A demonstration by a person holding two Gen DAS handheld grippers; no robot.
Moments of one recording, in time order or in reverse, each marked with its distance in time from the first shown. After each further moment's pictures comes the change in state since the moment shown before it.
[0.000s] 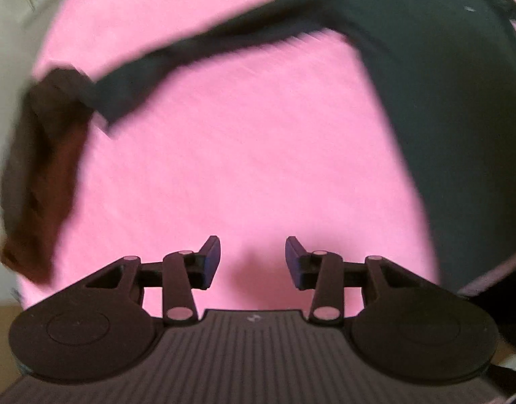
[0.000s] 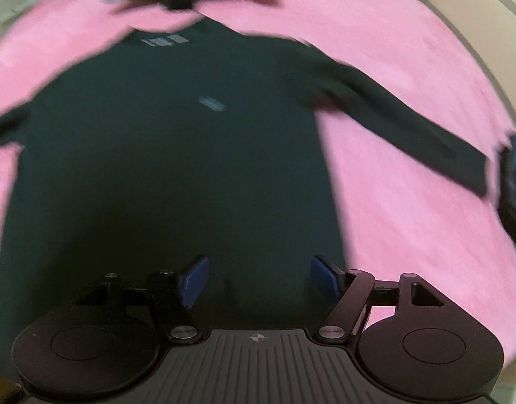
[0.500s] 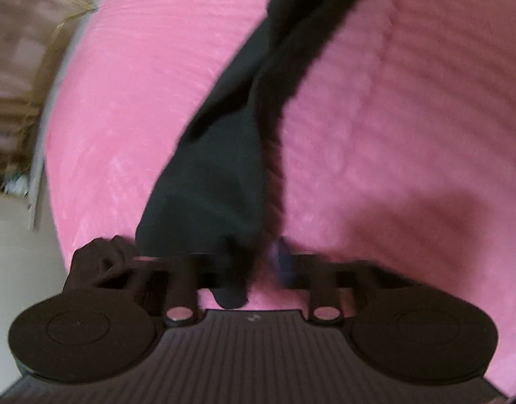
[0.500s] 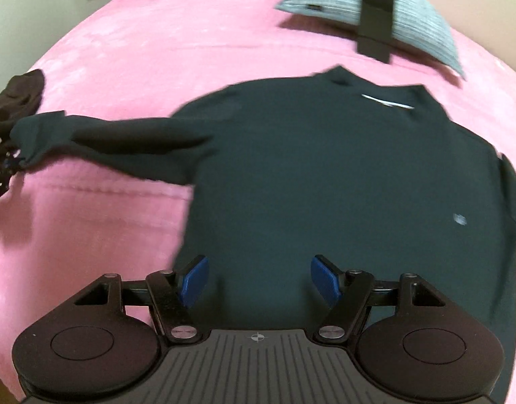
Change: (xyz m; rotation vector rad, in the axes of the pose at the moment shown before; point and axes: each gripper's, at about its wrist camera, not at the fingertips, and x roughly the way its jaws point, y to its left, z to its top) left arm 0.165 0.114 0.075 0.653 -0.199 0.238; right arm 0.043 0.260 0.065 -0.196 -0.053 0.161
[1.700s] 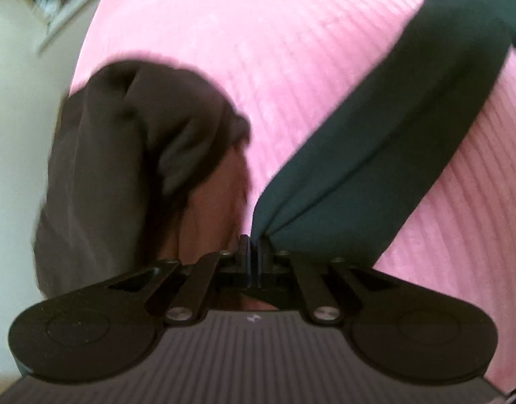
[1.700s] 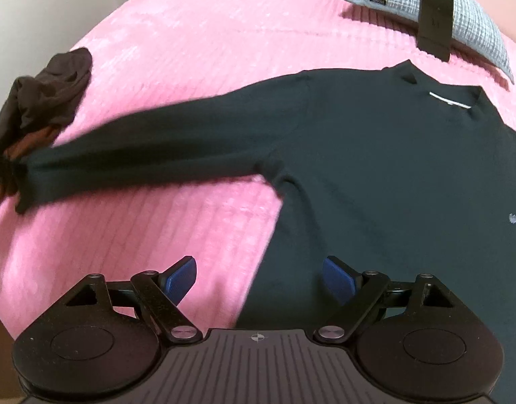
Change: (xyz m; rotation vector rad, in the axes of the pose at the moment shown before) left arm -0.008 0.070 -0.089 -0.593 0.179 -0.188; right arm 0.012 0.041 -0.003 -0.022 0.055 0.121
